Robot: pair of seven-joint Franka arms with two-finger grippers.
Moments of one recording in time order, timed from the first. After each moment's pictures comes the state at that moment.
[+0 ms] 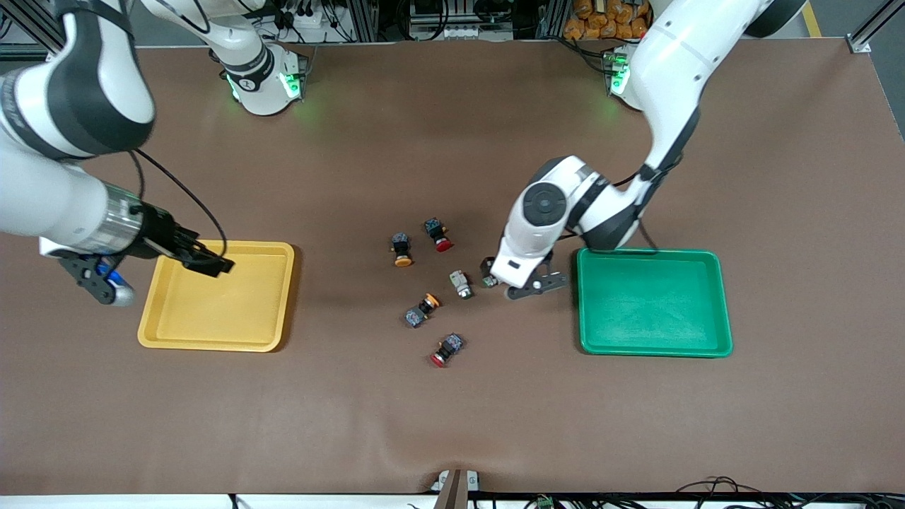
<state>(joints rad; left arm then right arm) -0.31 0.69 -0.39 -1.67 0.28 2.32 -1.10 0.14 0.26 0.01 -1.52 0.22 1.71 0.75</state>
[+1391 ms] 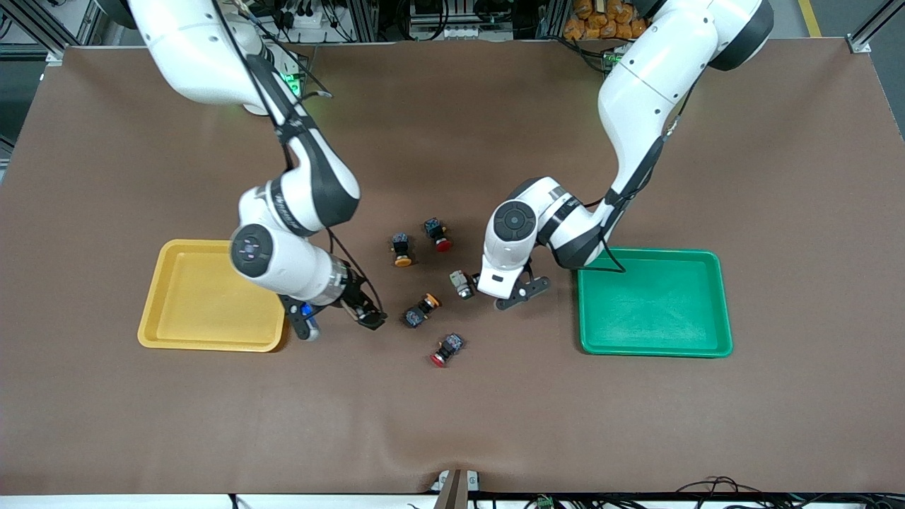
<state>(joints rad) -0.38 0.80 -0.32 -1.56 0.34 2.30 -1.25 0.45 0.65 0.01 -1.50 0.32 2.22 1.25</state>
